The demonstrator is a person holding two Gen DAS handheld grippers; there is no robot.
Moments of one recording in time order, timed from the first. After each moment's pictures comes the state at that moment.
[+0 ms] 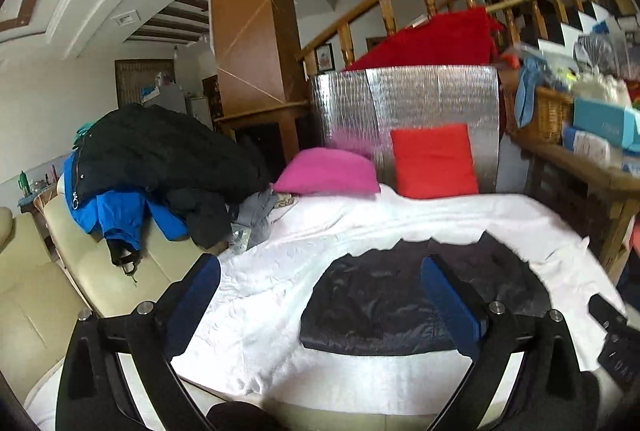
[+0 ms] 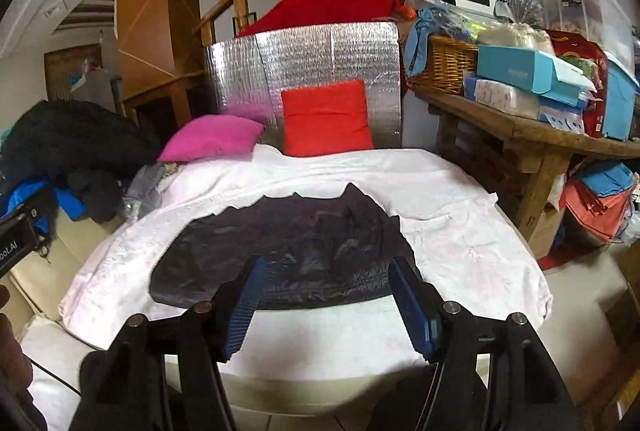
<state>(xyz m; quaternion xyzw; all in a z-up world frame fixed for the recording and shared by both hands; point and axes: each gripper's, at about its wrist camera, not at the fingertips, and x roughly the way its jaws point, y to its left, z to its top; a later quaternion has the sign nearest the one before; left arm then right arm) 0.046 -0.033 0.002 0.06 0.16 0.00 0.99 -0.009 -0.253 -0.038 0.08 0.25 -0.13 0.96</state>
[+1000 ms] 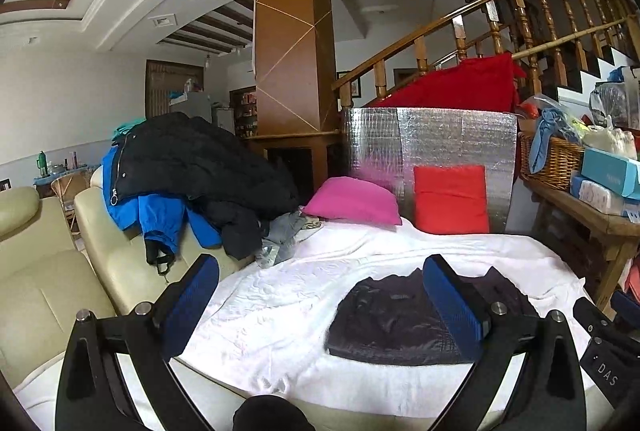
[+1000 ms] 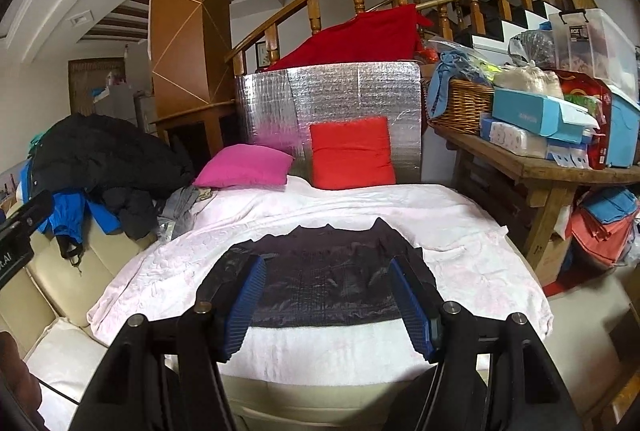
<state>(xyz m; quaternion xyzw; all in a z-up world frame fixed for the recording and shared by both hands) -0.015 0.023 0.037 0.02 0.11 0.04 0.99 -0.045 -0.182 0.013 0.06 0.20 -0.10 0.97</state>
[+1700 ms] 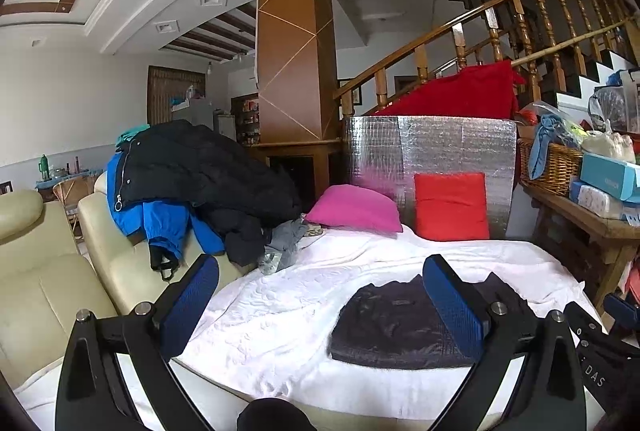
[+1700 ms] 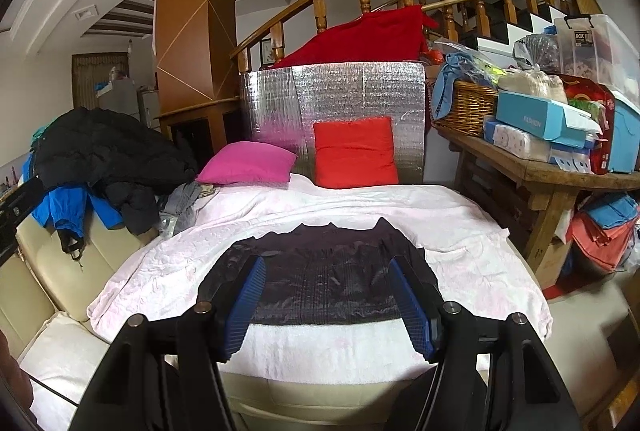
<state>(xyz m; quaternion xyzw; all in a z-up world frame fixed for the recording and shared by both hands) -0.027 0.021 0.040 0.02 0.10 0.04 0.99 -0.045 -0.178 0.015 0.06 0.20 -0.10 0.97</state>
